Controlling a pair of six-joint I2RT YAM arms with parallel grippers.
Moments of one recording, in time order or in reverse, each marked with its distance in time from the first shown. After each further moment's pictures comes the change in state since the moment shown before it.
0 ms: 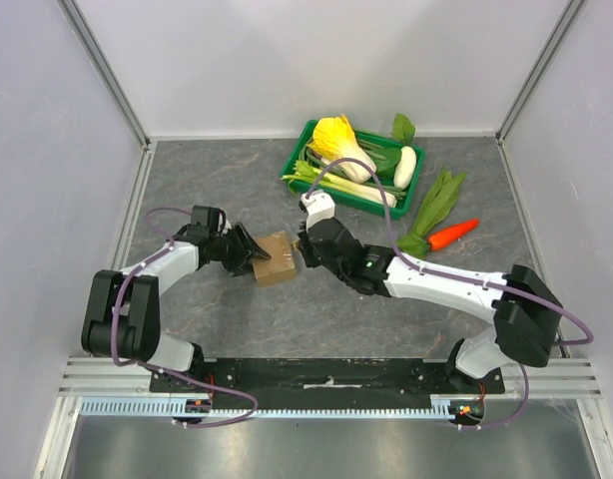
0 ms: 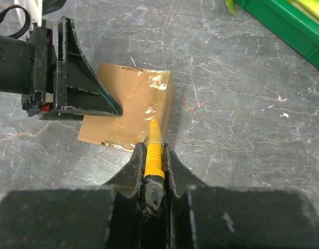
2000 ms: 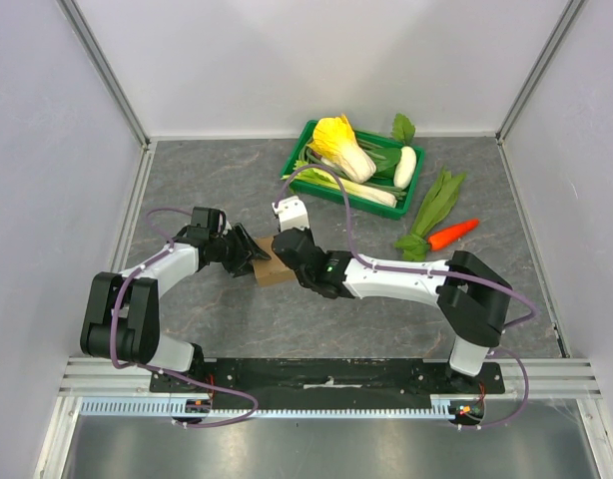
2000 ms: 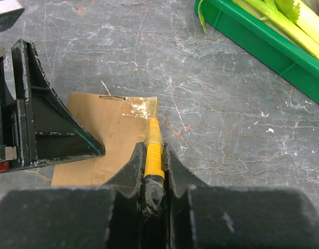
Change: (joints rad) left arm -0.001 -0.004 -0.008 0.009 0.005 -0.006; right arm 0.099 0.282 0.162 0.074 0.327 -0.044
